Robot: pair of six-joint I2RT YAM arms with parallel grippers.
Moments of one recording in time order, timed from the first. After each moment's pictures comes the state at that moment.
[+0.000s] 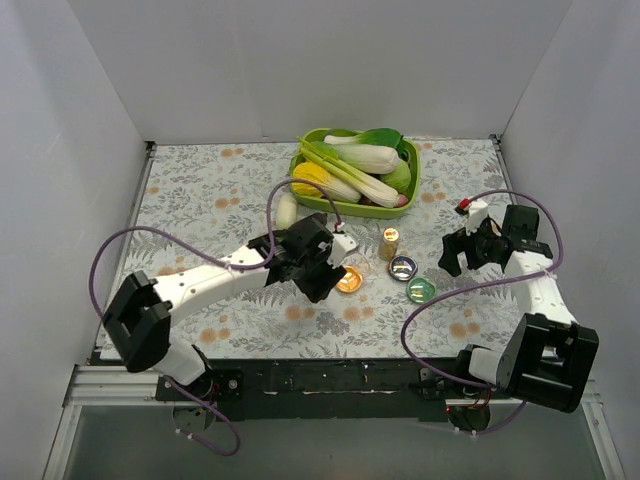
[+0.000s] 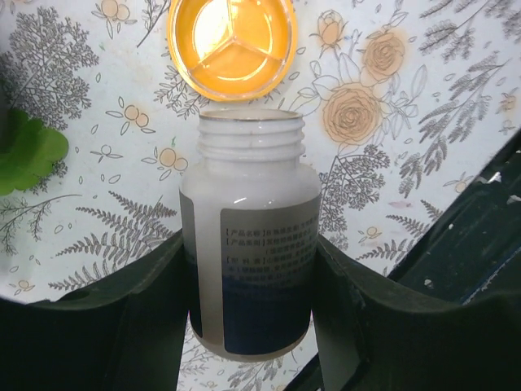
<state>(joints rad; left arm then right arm) -0.91 1.55 1.15 -0.65 0.08 0.03 -0.24 1.25 0.77 -0.54 -0.61 -0.61</state>
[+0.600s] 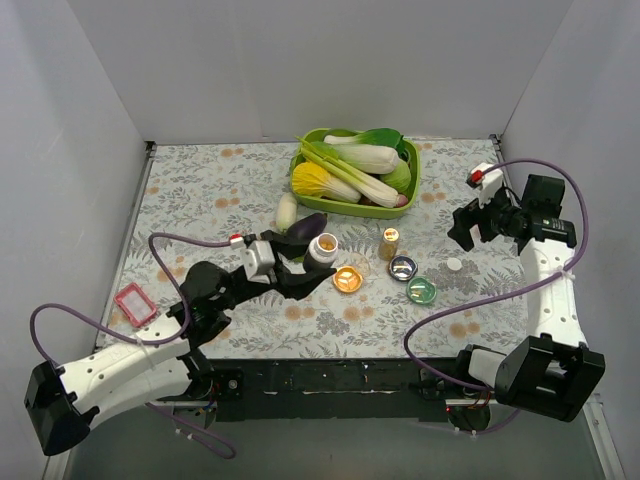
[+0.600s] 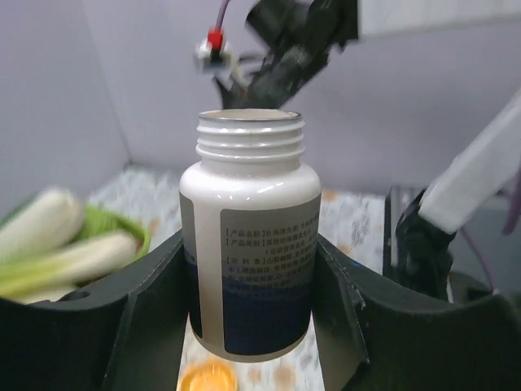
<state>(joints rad) -0.90 0.79 0.57 0.42 0.29 -0.02 -0.24 1.17 1.02 -0.68 -0.66 -0.68</state>
